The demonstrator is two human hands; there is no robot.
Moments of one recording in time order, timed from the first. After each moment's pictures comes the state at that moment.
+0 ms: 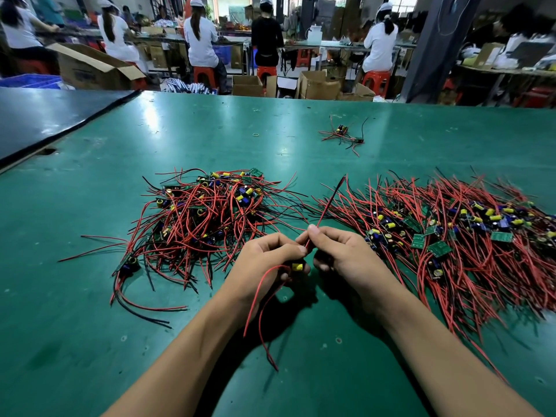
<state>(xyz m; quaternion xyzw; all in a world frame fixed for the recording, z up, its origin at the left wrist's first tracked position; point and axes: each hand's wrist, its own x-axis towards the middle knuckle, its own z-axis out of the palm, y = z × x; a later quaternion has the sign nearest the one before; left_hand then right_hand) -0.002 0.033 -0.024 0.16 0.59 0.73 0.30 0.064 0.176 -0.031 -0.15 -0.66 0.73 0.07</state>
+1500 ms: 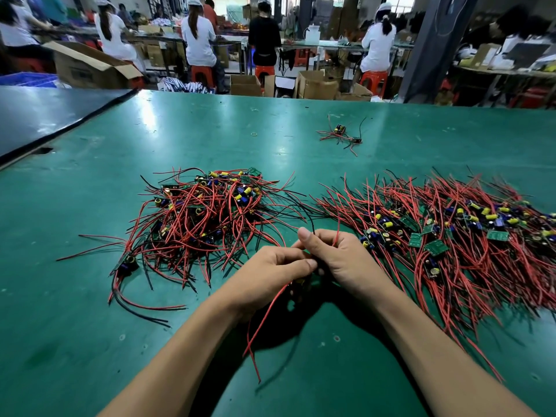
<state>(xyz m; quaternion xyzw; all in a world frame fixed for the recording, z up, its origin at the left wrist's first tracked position) -0.005 0.030 -0.033 0.31 0.64 0.61 0.34 0.065 0.169 -0.031 -0.12 -0.63 0.77 0.08</state>
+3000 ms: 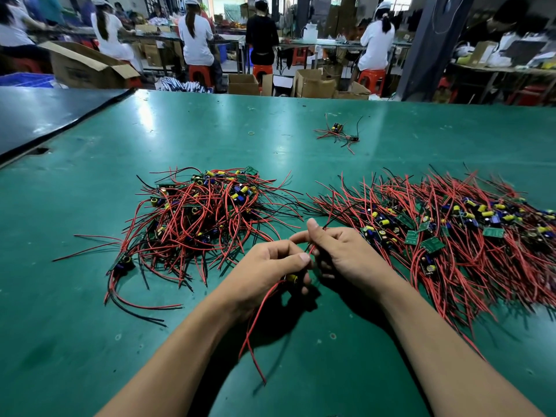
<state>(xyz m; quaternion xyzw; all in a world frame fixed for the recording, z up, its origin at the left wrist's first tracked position) -0.003 0.032 -0.030 0.29 0.57 0.67 0.37 0.058 0.191 -0.037 -0.14 -0.67 0.73 0.07</state>
